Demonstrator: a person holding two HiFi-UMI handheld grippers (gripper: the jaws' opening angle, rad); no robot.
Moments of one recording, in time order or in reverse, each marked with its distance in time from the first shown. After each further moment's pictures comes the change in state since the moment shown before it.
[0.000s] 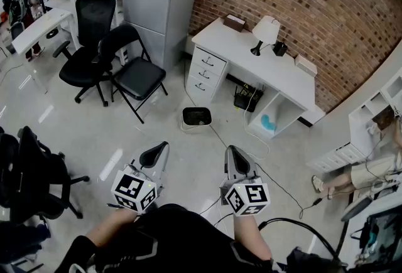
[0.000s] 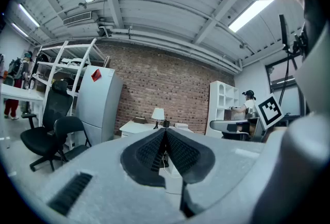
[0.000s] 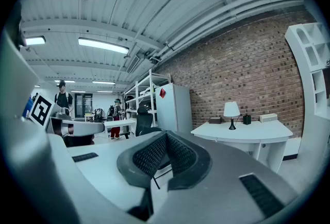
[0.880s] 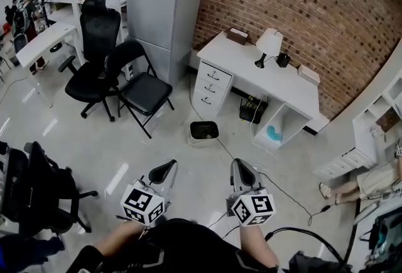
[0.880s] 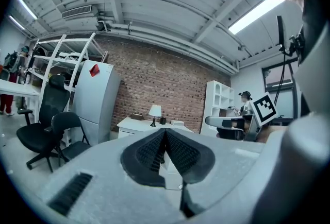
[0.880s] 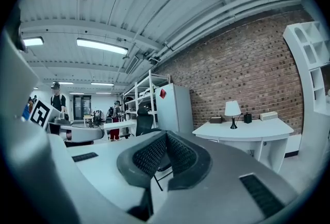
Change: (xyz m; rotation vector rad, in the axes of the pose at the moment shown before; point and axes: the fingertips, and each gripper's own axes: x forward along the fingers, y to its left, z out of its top) left arm -0.022 0.019 -0.011 -0.026 0.037 -0.056; right arm 0.008 0.032 -0.003 0.018 -0.002 -0.004
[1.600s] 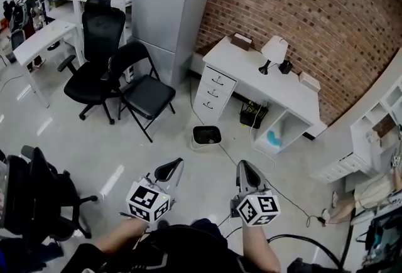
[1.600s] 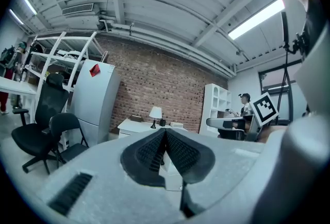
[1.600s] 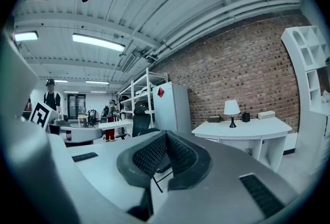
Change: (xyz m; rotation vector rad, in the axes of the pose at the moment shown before) left arm -0.011 0.068 0.006 -0.004 -0.025 -0.042; right arm 0.043 0.040 -0.005 0.013 -0.003 -0.063
